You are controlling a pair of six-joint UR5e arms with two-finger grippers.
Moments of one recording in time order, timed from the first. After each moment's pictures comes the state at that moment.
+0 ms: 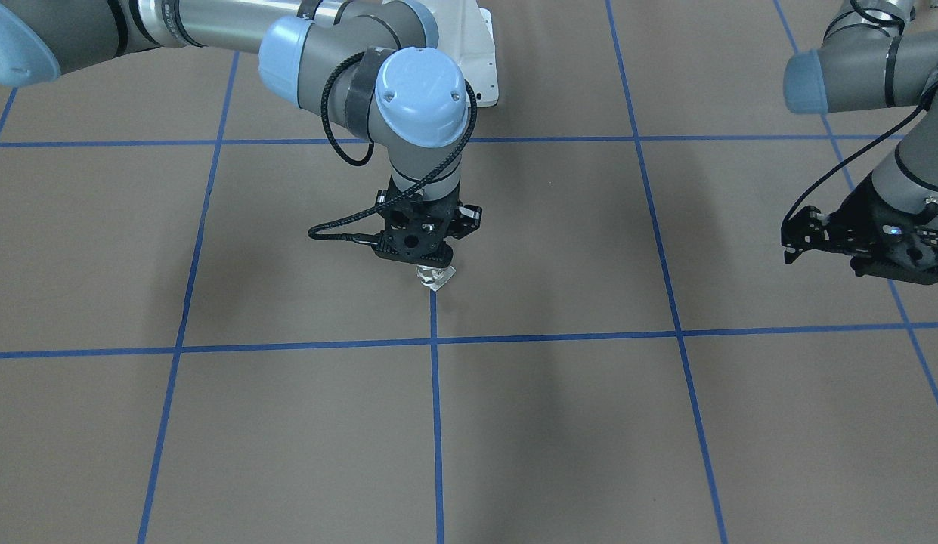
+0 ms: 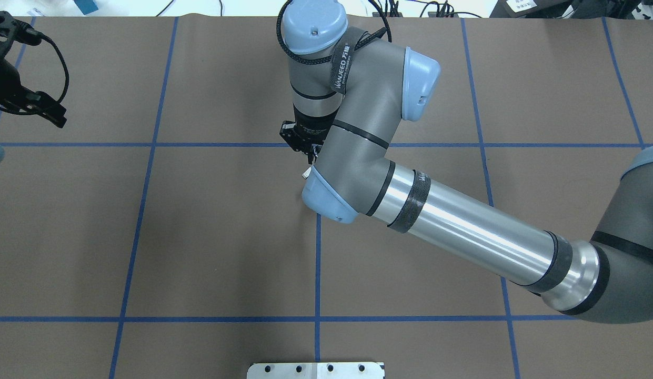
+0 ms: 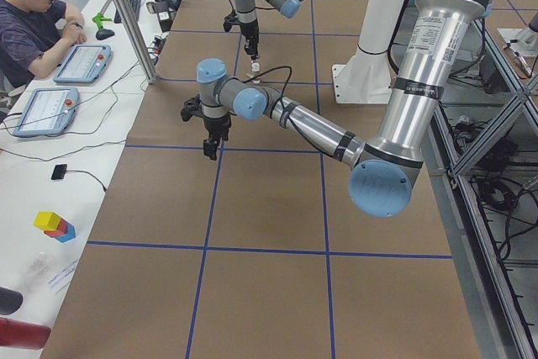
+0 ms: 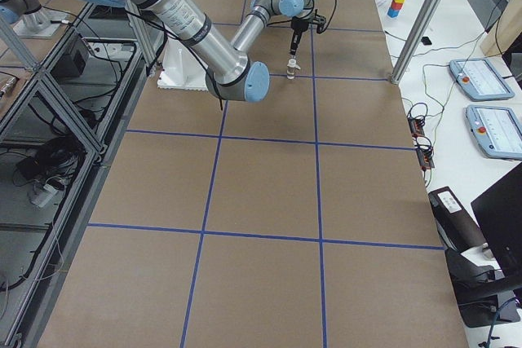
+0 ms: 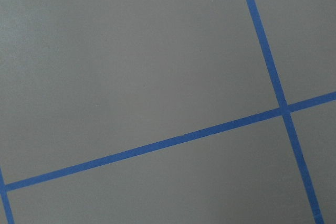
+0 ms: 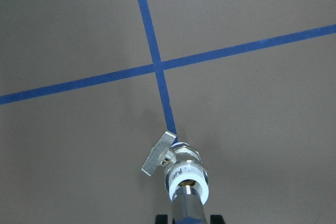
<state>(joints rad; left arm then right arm) -1.13 -1.83 -1.76 -1.55 -2.16 -0.31 0.64 -0.56 1.41 -1.81 2.08 1.26</state>
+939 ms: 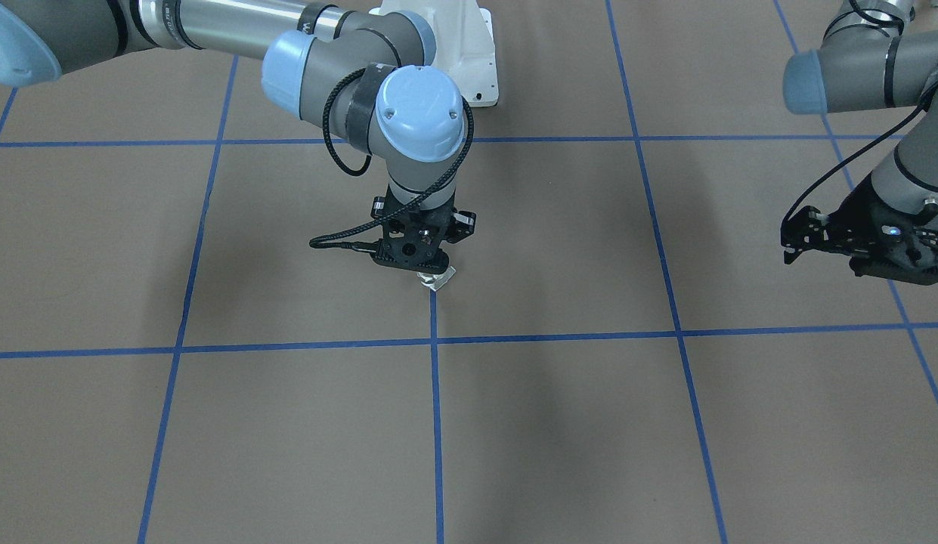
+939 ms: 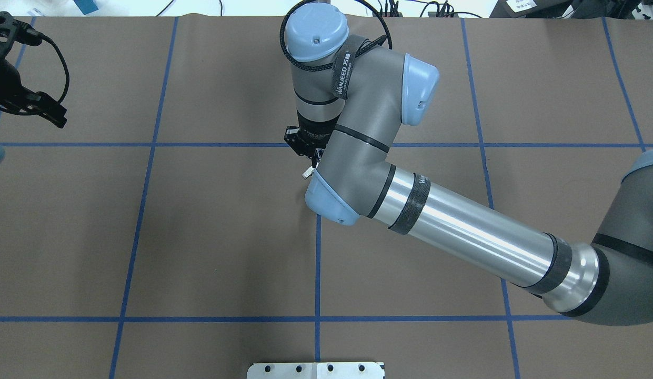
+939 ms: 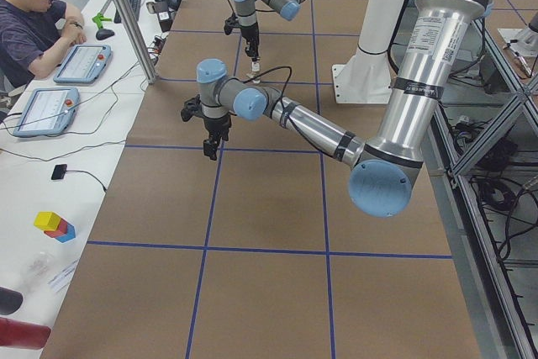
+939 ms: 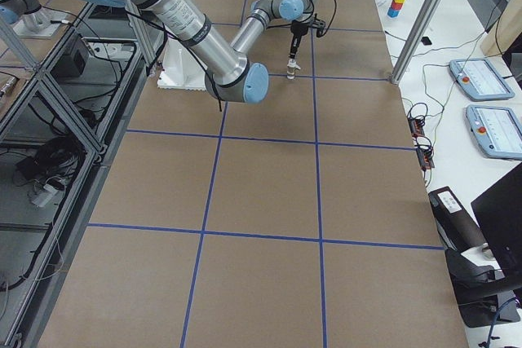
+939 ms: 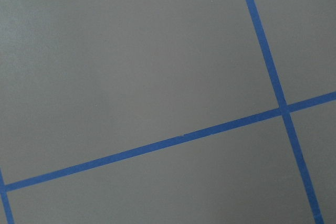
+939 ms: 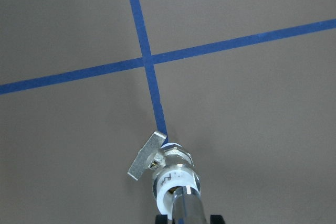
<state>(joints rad) -1.13 -1.83 -1.76 -1.55 -2.16 -0.31 0.63 -0.57 1.39 -1.80 2.08 1.25</state>
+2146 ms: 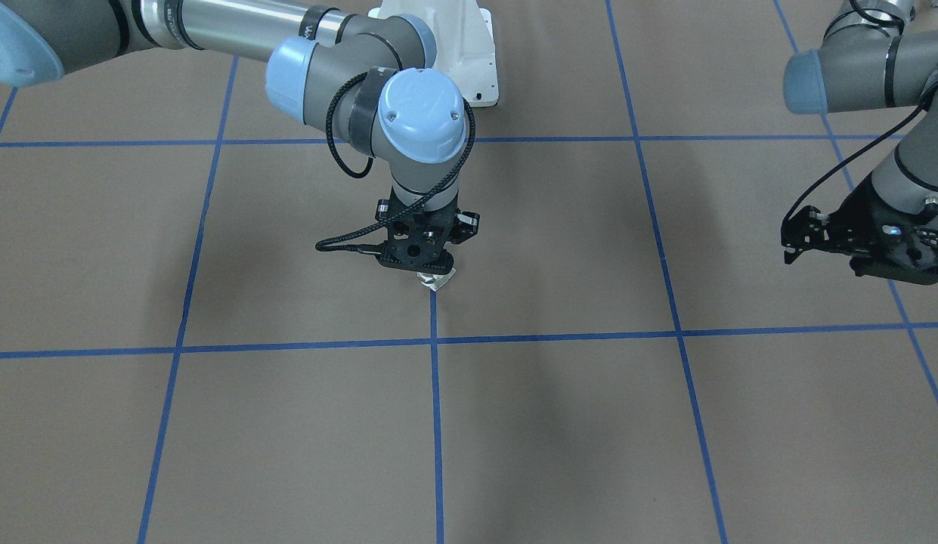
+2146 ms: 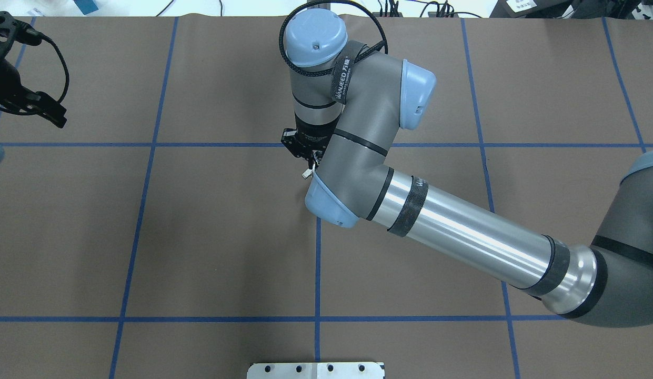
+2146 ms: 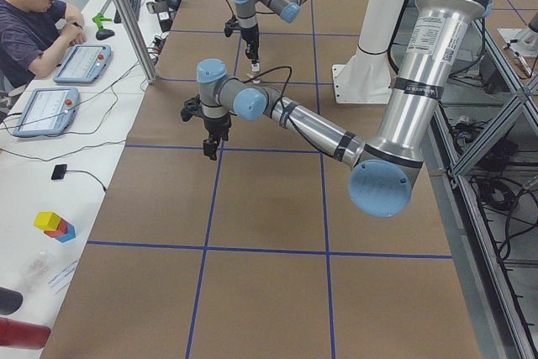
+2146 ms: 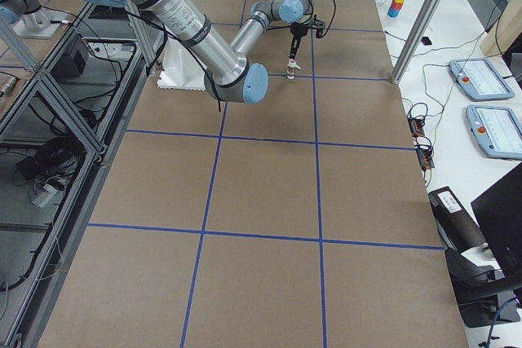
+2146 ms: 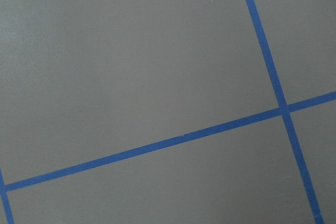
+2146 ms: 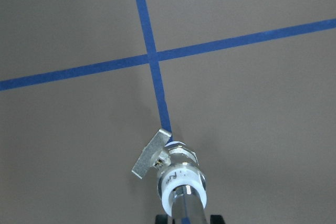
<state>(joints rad) -1.13 -1.83 -1.76 -1.55 -2.16 -0.31 0.63 -0.58 1.37 -1.75 2.08 1.25</state>
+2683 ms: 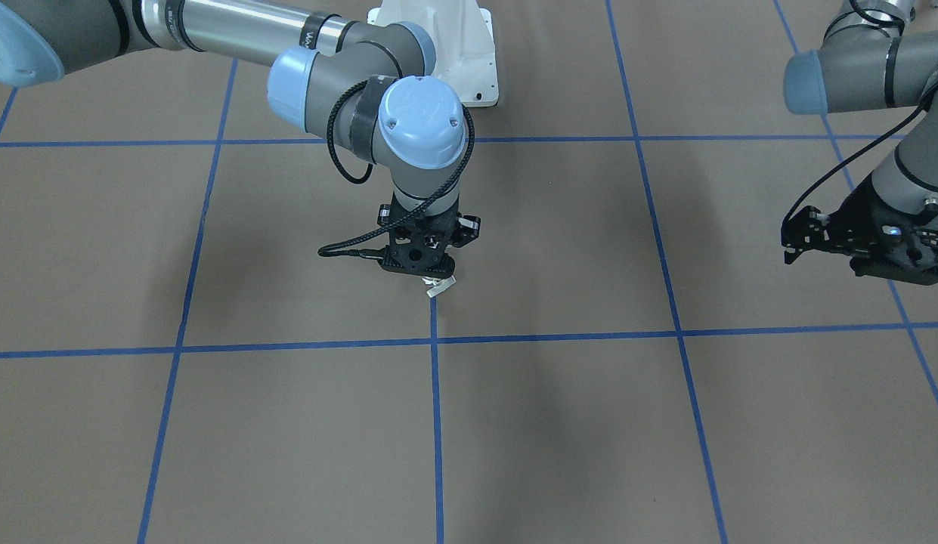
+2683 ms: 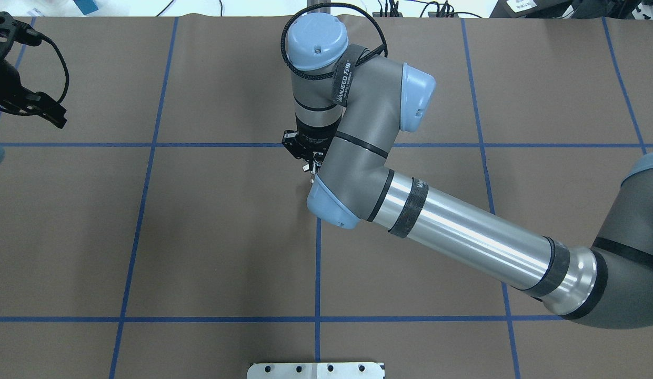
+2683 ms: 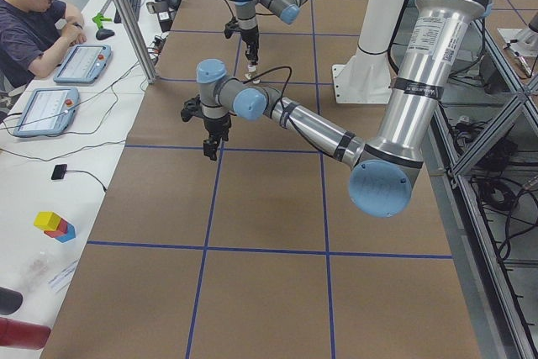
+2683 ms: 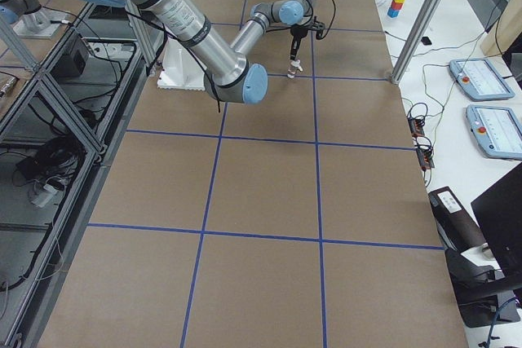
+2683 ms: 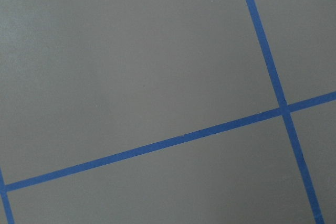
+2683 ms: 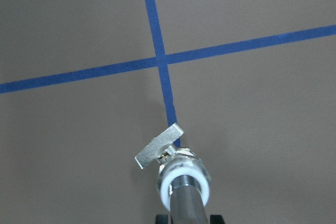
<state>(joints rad) -1.13 -1.83 -1.76 -1.55 -2.16 -0.31 0.63 -0.58 1.36 -1.73 2.08 1.25</state>
